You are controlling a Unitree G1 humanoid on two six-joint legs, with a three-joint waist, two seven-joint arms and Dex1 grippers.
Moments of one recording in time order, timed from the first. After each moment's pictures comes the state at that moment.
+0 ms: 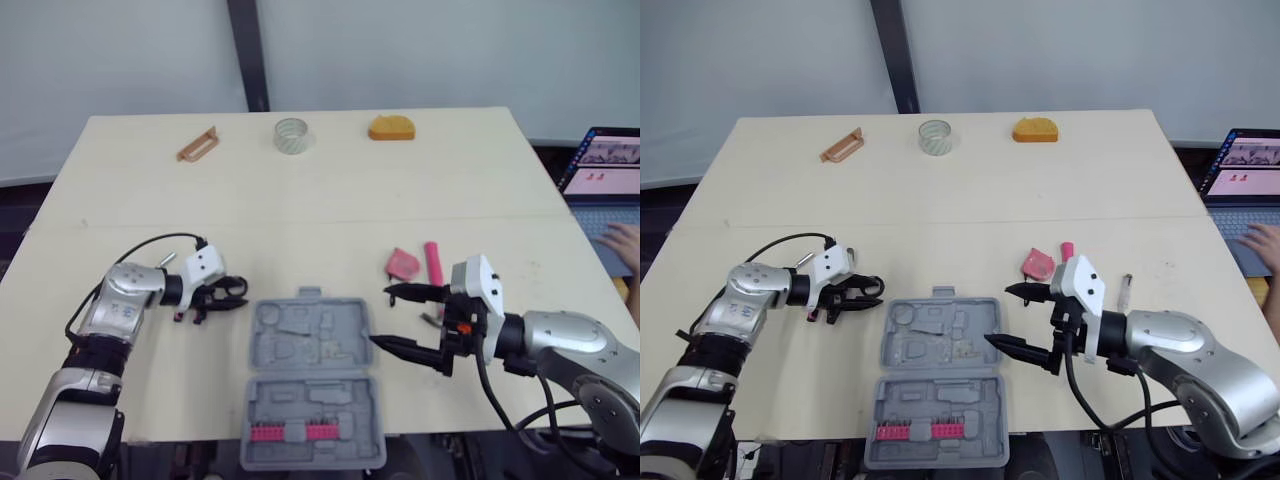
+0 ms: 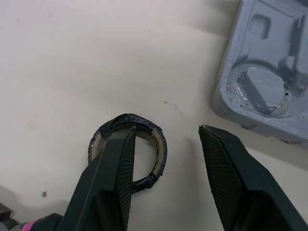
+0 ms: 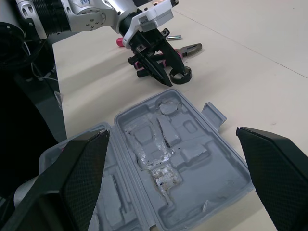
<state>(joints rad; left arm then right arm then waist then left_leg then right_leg) -0.56 0.69 -0.12 0.56 -0.04 0.05 -1.12 -0.09 -0.79 -0.10 -0.68 0.80 0.74 0.78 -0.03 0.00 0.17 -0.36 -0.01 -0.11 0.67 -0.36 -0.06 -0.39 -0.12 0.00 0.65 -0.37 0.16</state>
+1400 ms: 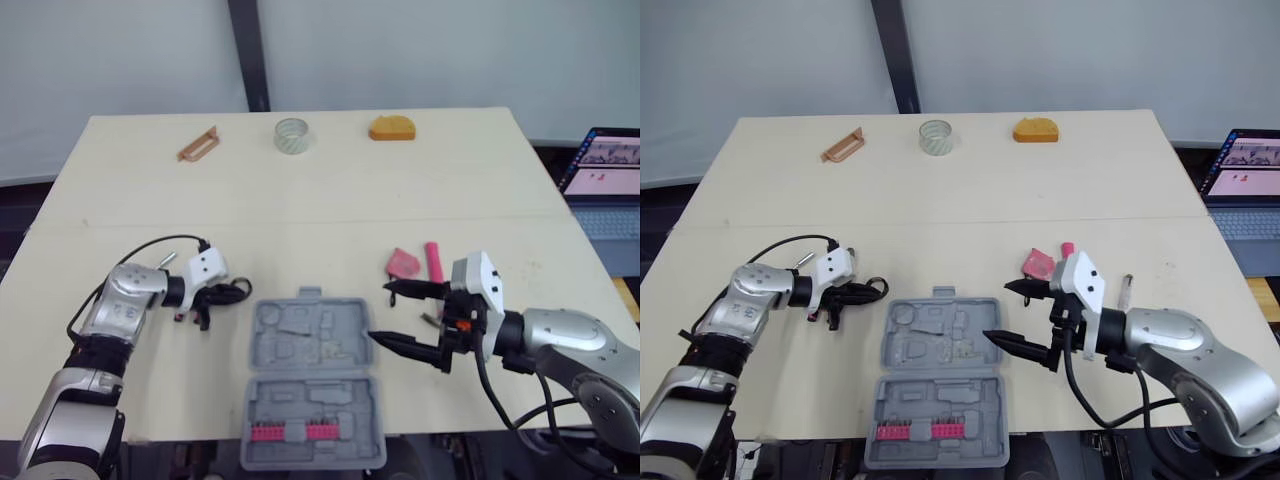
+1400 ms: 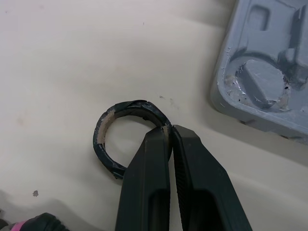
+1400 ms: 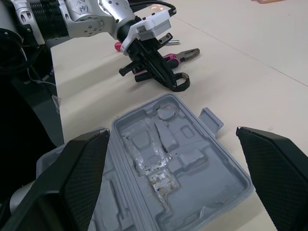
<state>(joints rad) -0.56 0.69 -0.13 0.56 -0.03 0.05 -1.11 -0.11 -0.78 -0.10 -0.68 0.80 0.74 0.76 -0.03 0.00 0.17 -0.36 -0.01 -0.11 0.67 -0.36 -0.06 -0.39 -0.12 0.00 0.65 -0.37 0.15</state>
